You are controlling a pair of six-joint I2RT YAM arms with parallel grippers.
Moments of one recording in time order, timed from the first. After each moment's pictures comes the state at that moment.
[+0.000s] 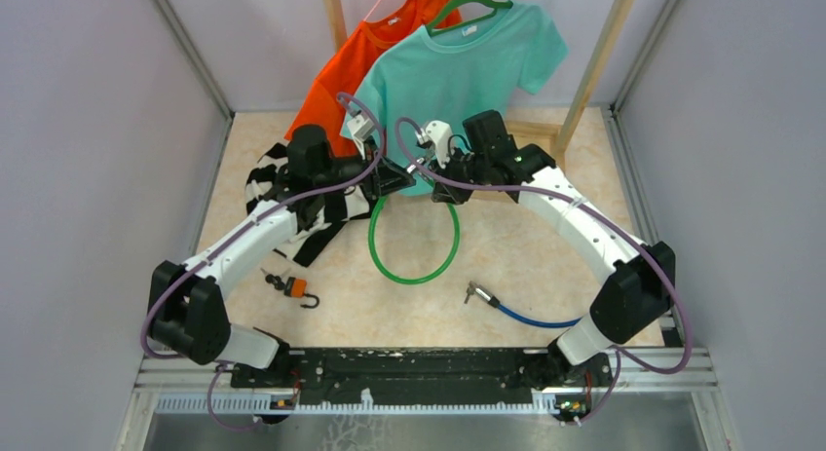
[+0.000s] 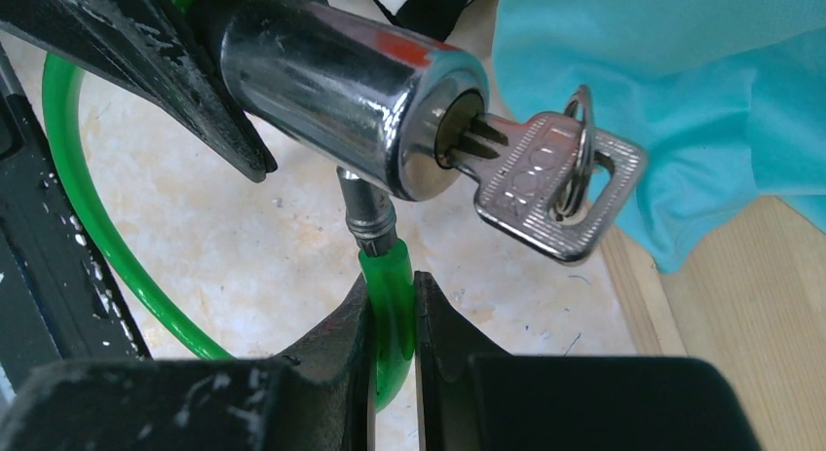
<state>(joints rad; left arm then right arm) -0.45 1.42 1.06 0.23 0.82 -0.27 0.57 1.52 1.45 -0.69 -0.43 -0.34</state>
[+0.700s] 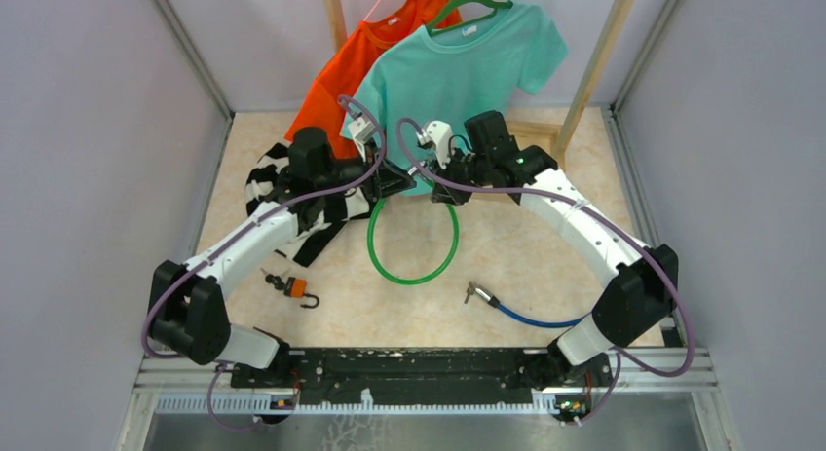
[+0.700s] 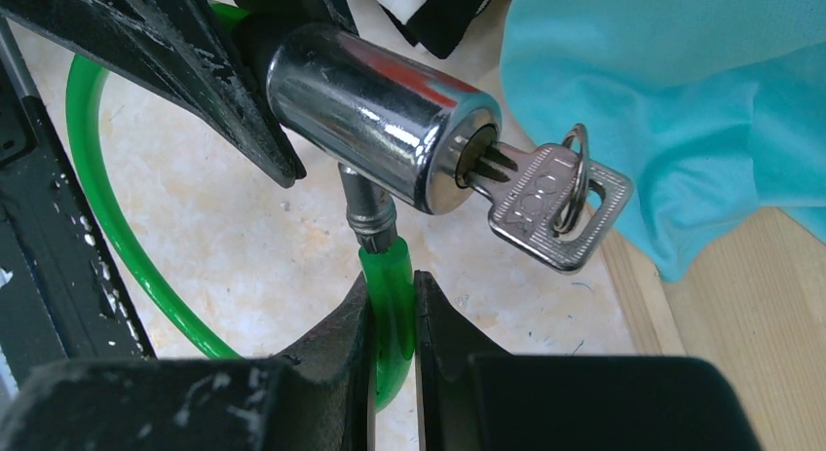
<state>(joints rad) -0.46 1.42 1.04 0.25 0.82 -0.26 0.57 1.51 1.44 -0.68 -0.45 -0.34</state>
